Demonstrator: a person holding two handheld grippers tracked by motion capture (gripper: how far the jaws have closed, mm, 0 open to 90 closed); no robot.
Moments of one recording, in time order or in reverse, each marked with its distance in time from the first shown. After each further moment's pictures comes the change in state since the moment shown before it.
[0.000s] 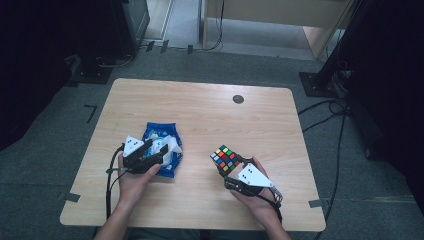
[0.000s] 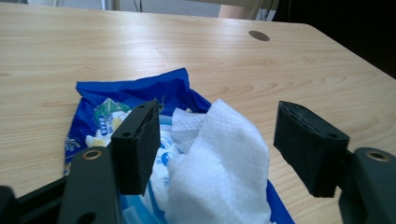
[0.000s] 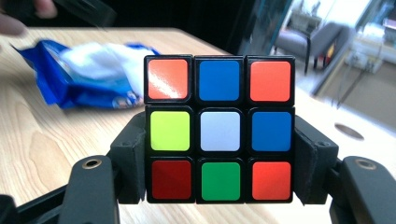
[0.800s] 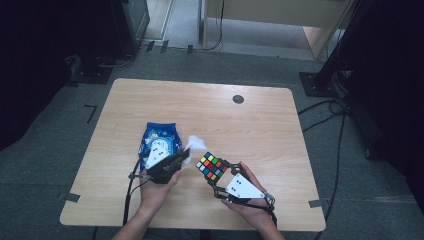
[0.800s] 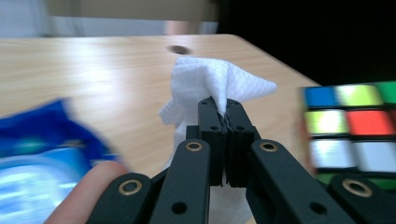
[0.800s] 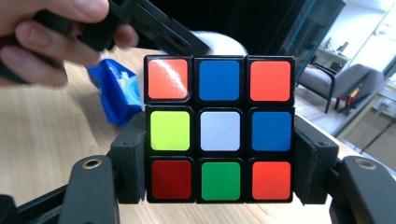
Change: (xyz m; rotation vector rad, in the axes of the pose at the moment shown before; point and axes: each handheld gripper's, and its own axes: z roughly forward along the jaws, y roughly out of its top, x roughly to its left) left arm -0.062 0.002 0.004 -0.071 -0.127 0.084; right arm 0.032 0.011 -0.001 -0.108 0.099 -0.129
